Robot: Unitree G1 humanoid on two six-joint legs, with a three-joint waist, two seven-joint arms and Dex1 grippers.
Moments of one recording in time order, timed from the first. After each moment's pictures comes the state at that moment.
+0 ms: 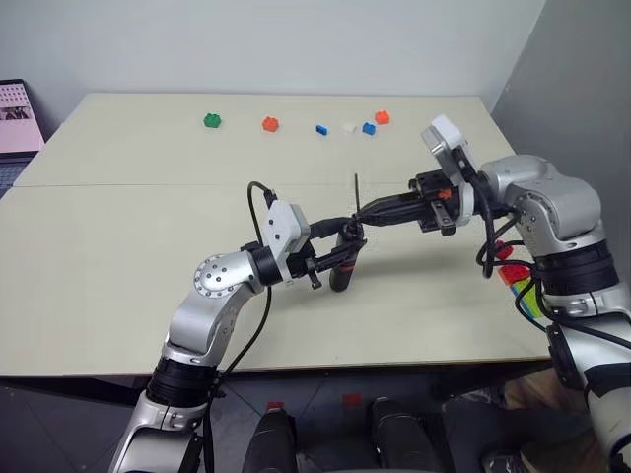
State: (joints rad) left arm -0.42 0.37 -0.12 -0.19 -0.36 0.23 -0.84; right arm -1.00 -0.59 0.18 0.17 0.55 0.66 1.41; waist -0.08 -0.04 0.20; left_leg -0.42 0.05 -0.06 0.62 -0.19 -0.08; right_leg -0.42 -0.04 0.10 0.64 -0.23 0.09
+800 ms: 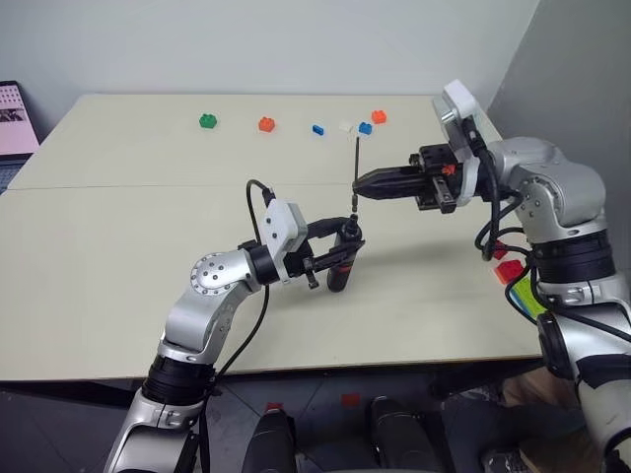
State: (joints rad) left arm -0.42 0.39 -0.12 -0.18 -0.37 0.24 -0.86; right arm -1.03 -0.54 0.12 0.20 0.55 0.64 1.37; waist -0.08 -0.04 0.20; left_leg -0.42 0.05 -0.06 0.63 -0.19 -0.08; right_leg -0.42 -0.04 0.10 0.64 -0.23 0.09
